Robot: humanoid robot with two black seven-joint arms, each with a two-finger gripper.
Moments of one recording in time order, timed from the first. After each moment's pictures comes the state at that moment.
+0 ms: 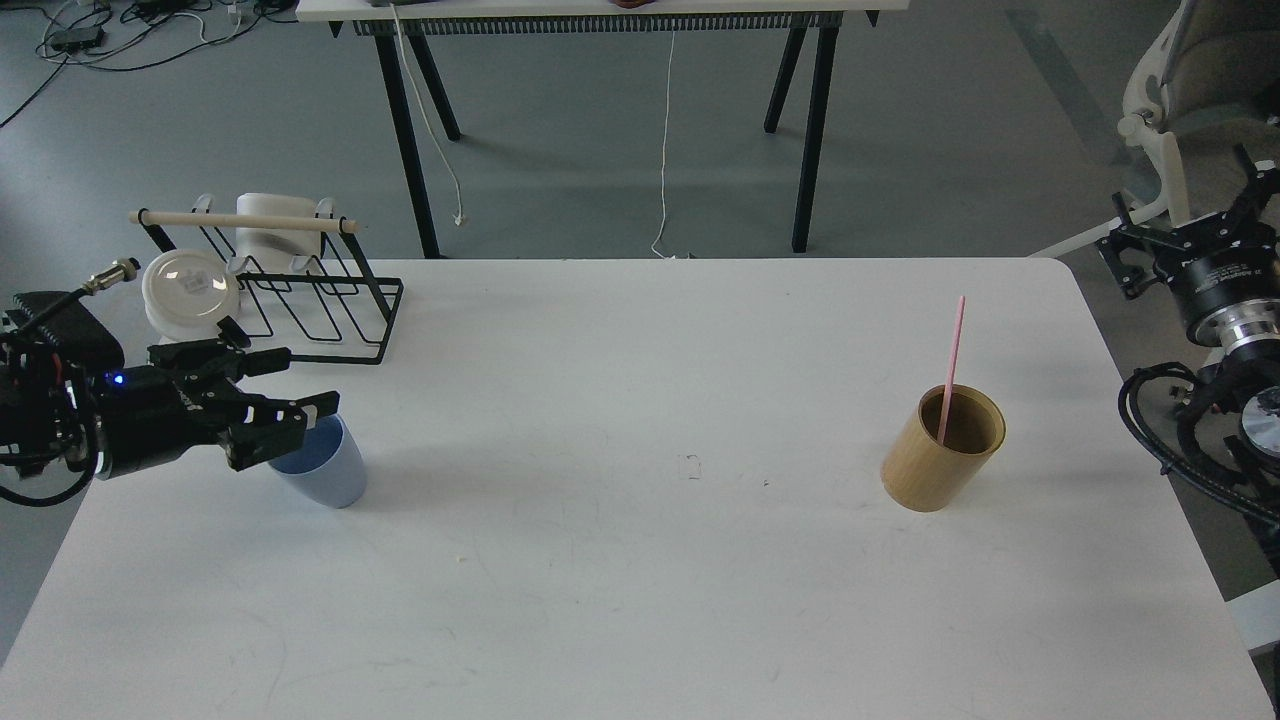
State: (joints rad) left arm -0.60 0.99 -0.36 -1.22 1.90 0.08 -0.48; right arm 0.58 -0.44 1.17 0.58 0.12 0.49 0.14
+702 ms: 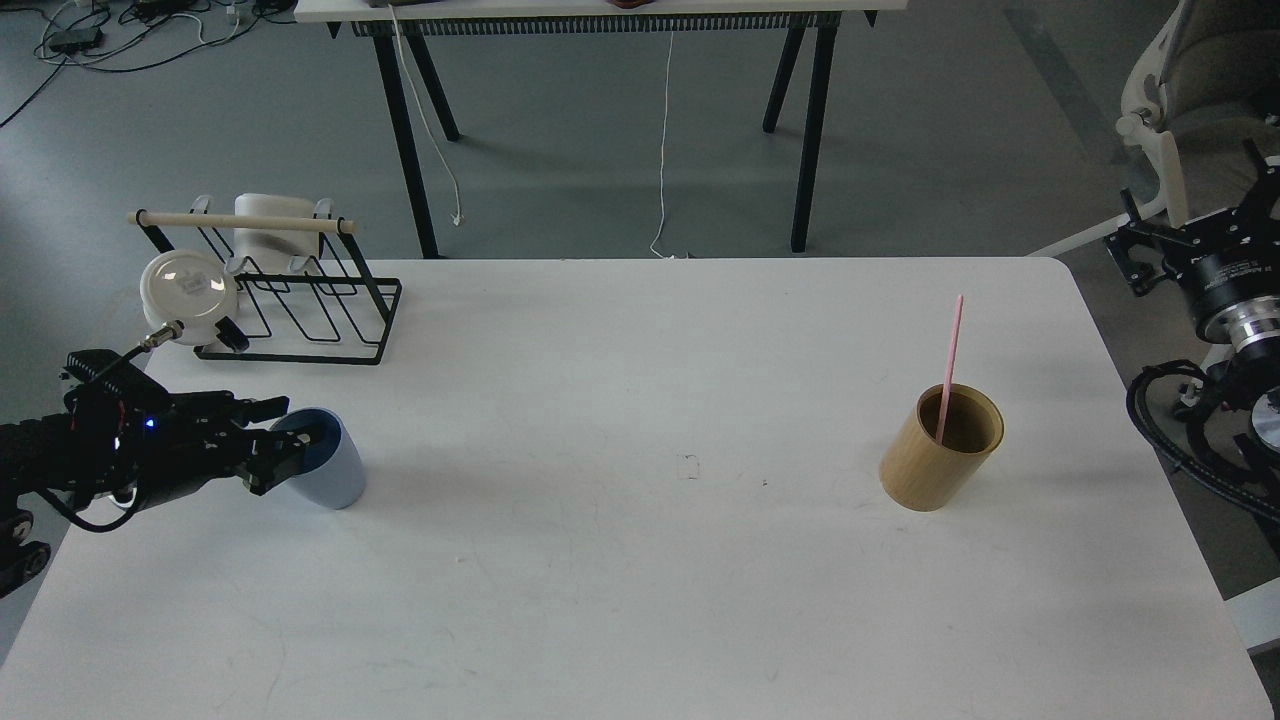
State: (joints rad) left arm -0.59 0.83 -0.28 -0.93 1.90 0.13 -0.47; right arm 0.58 -0.45 1.17 0.59 0.12 0.49 0.14
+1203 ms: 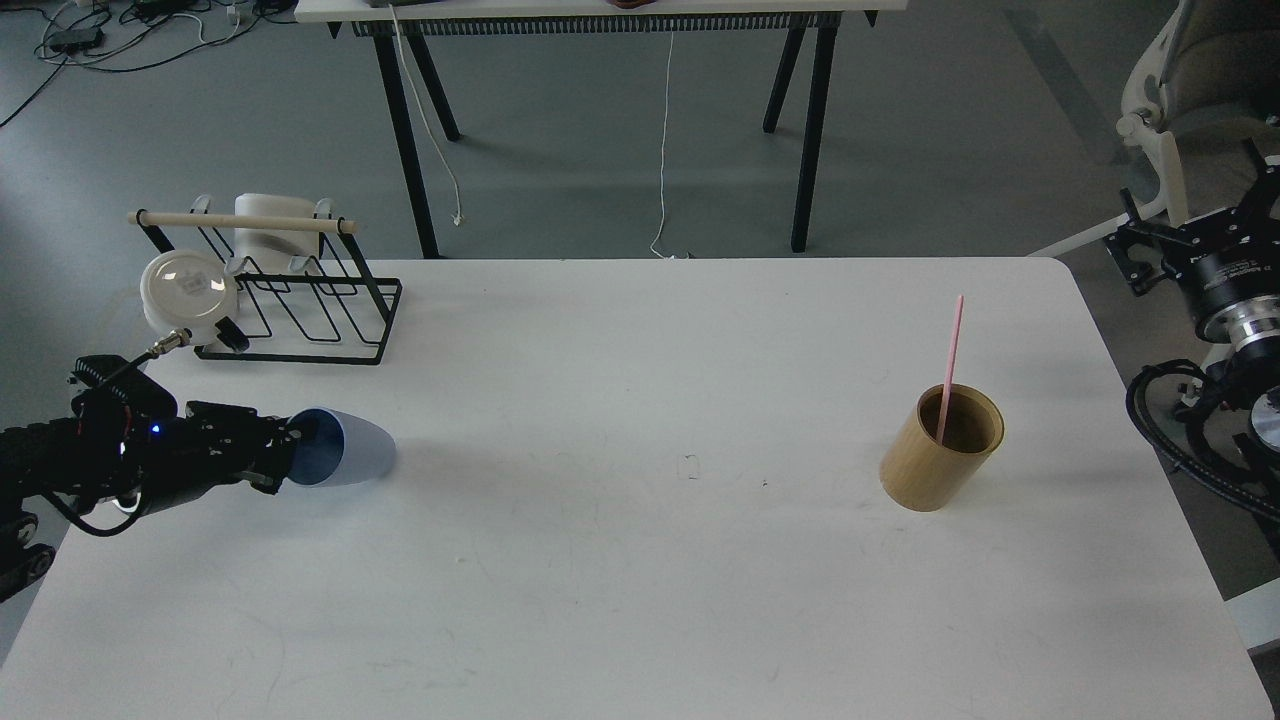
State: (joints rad) left arm -0.61 0.83 -0.26 -0.96 1.90 0.12 -0.48; right arm 0.58 -0.46 1.17 0.59 0.12 0.49 0.14
